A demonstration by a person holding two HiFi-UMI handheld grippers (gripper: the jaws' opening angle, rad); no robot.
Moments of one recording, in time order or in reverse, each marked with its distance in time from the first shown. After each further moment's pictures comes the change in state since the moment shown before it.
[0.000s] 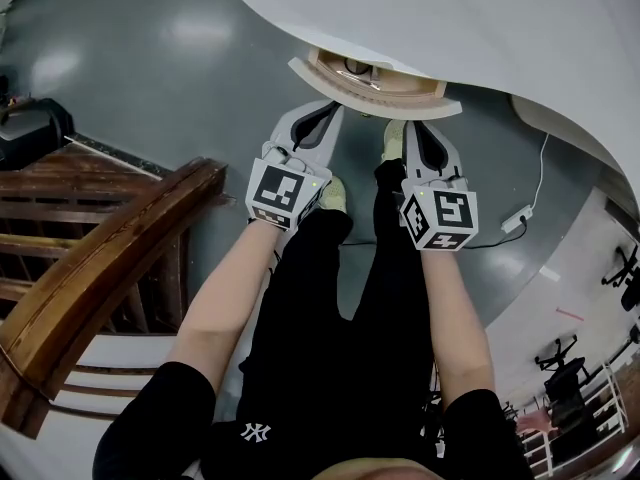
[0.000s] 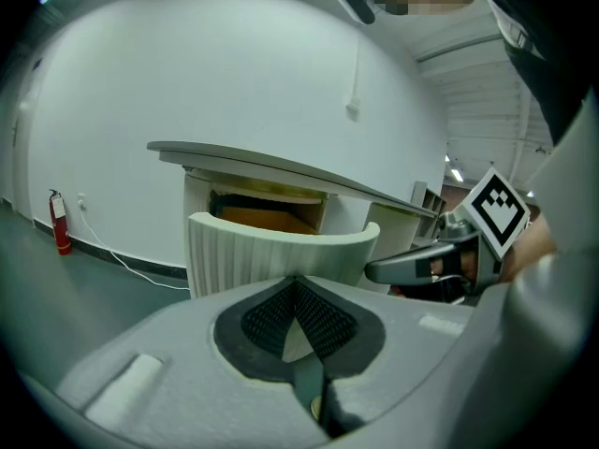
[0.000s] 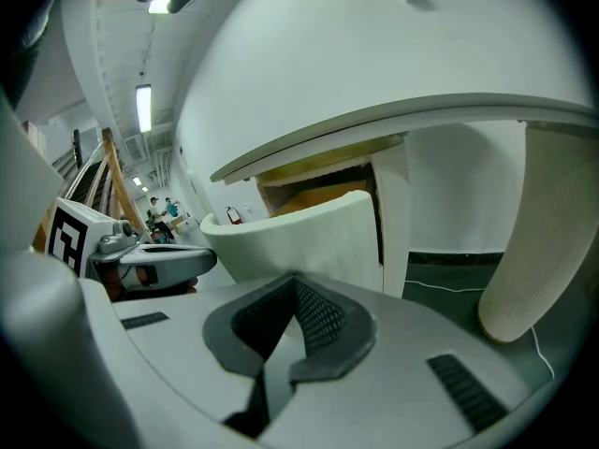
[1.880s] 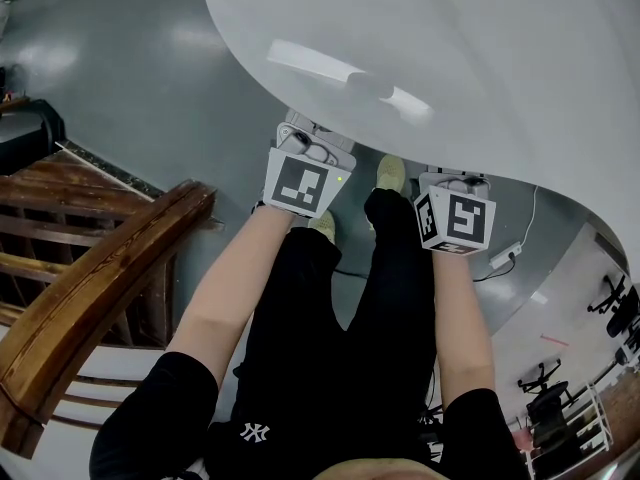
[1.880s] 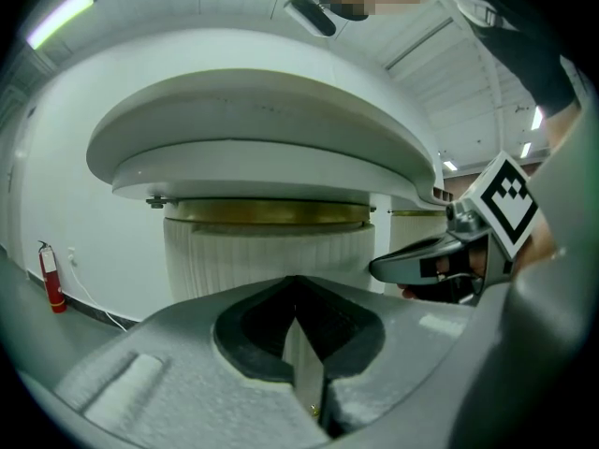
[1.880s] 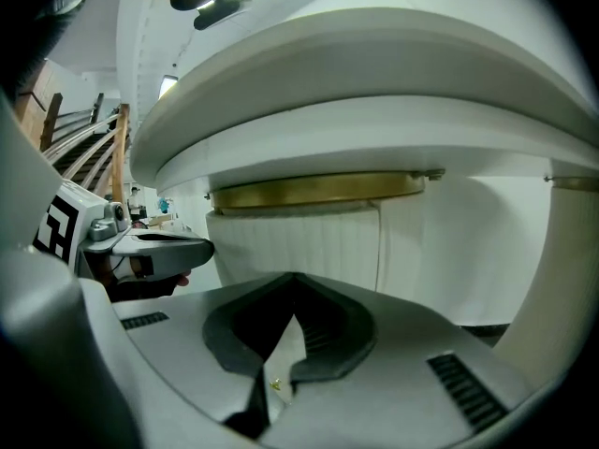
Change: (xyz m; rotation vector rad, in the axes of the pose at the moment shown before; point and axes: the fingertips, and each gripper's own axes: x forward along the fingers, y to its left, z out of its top) left arm 0.098 0.056 0.075 0.183 -0.242 0.060; right arm 0.082 -0.056 0.094 -0.209 -0.227 -0.093
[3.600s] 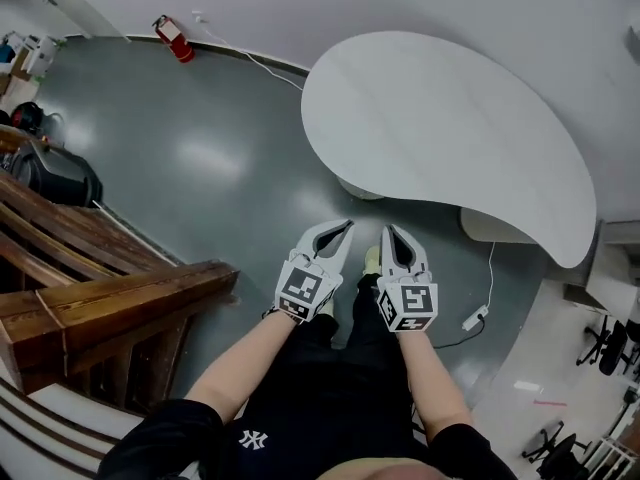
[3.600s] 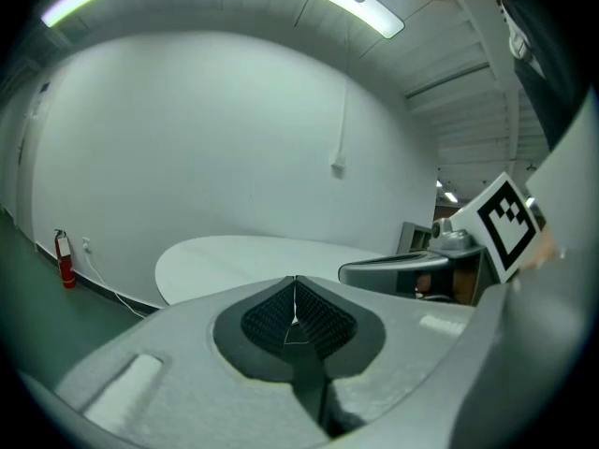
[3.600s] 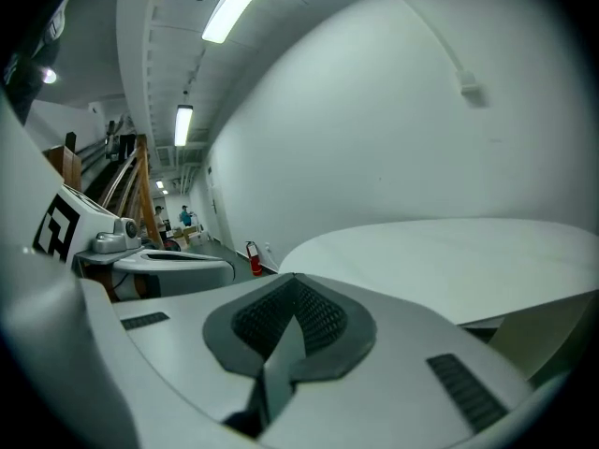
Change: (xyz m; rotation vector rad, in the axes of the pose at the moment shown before) left arm -0.205 -0.082 0.208 -0.170 0.080 -0.057; right arm -0.209 0.135 0.184 0.053 0.017 0.129
